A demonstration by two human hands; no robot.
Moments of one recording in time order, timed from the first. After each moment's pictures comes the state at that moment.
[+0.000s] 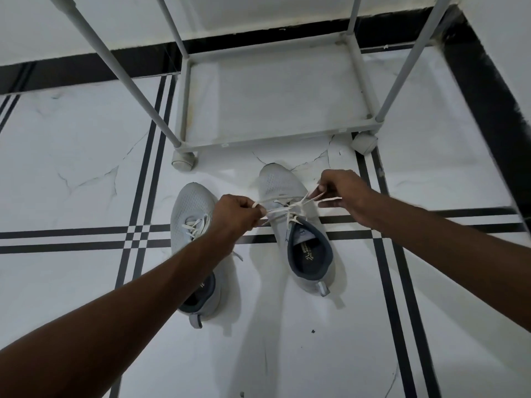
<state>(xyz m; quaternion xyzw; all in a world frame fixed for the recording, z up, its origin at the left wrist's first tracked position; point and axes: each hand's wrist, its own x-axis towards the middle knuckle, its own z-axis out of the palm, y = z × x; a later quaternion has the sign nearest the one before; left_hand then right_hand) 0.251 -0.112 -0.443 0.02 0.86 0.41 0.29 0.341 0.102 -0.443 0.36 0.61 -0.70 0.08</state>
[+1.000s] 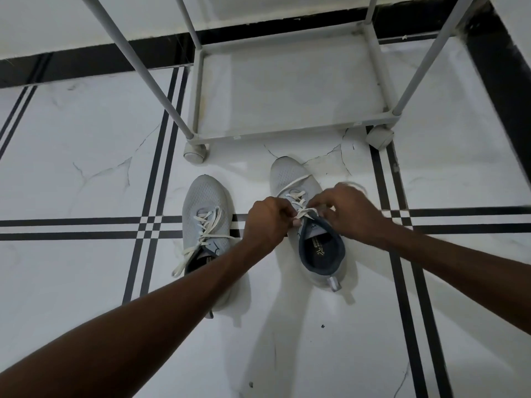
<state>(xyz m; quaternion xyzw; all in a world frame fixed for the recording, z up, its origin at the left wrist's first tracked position) 0.281 -0.094 -0.462 0.21 0.90 0.28 0.26 0.362 0.081 -0.477 0.06 0.96 -0.29 0.04</state>
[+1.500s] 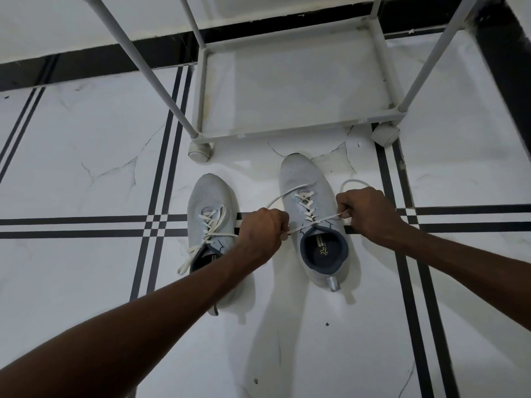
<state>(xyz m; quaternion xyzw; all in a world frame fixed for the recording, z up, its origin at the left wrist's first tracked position) 0.282 -0.116 -0.465 0.35 0.91 0.07 0.21 0.381 0.102 -0.493 0.14 0.95 -0.27 0.04</state>
